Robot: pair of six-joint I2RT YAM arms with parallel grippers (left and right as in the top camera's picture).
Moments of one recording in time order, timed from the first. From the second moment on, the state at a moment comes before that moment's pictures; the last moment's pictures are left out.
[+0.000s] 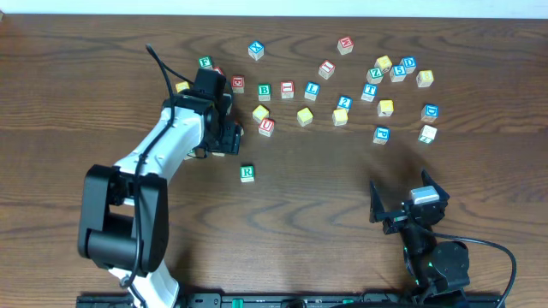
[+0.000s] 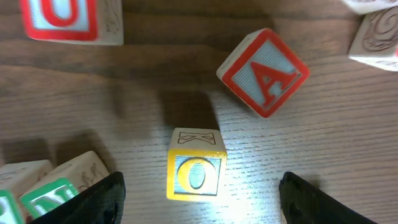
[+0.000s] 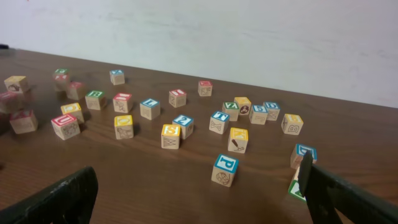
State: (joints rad) left arm -0.23 1.86 1.24 -0.75 0.02 -0.09; right arm 0.22 0.02 0.01 -0.07 0.01 -0.05
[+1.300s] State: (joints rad) left arm -0.23 1.89 1.22 -0.70 0.02 -0.08; right arm 0.22 0.02 0.01 -0.07 0.01 -0.05
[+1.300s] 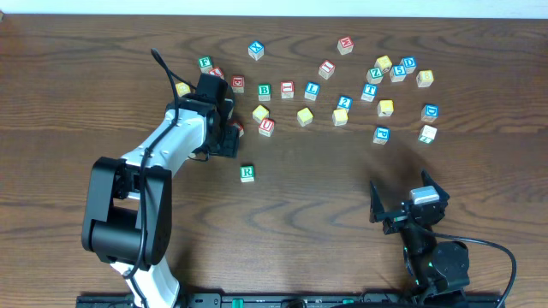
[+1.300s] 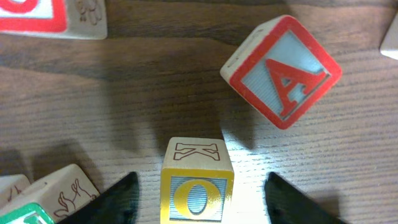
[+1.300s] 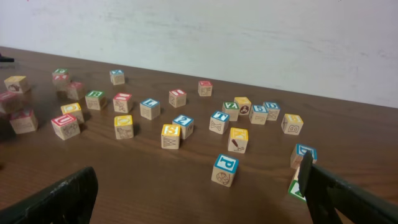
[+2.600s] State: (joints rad) left arm -0.23 1.89 1.20 -0.67 0.03 -0.09; right arm 0.22 0.02 0.01 -0.07 0.01 -0.05
